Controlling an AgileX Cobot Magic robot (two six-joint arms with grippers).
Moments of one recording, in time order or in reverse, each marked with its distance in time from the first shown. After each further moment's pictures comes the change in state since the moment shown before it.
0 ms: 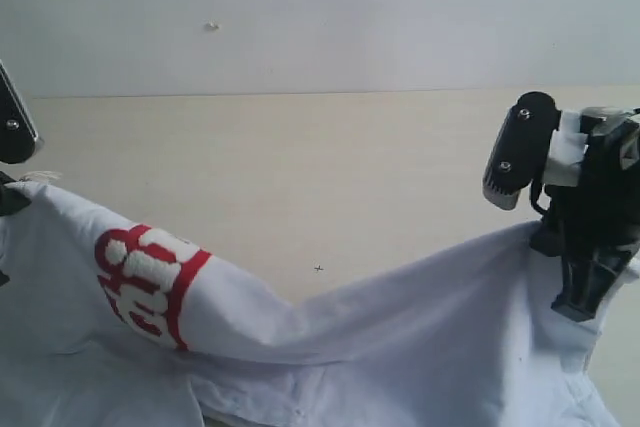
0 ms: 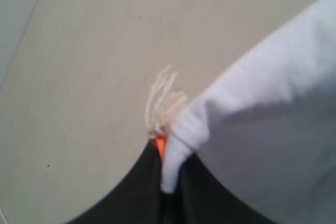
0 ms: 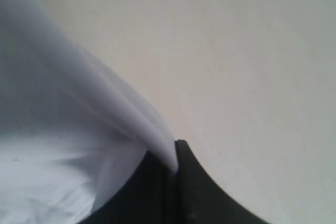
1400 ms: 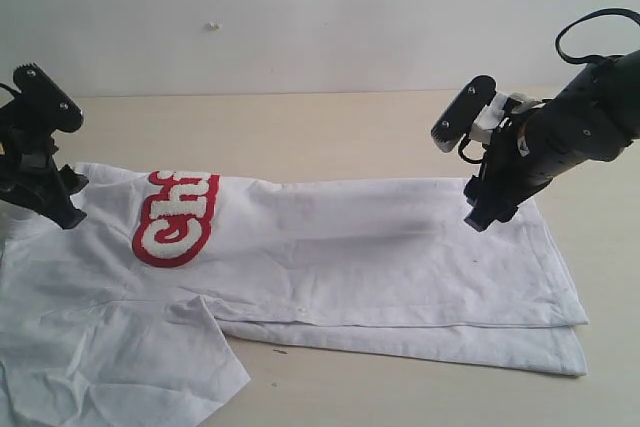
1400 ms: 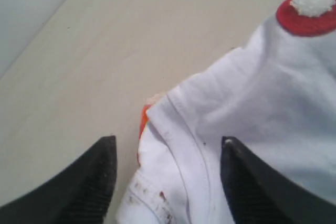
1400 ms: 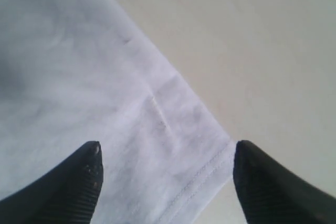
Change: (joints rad) left arm 0.181 0.556 -0.196 0.010 -0.513 -0.130; right arm -0.095 0.522 -0.268 -0.497 -0.381 0.601
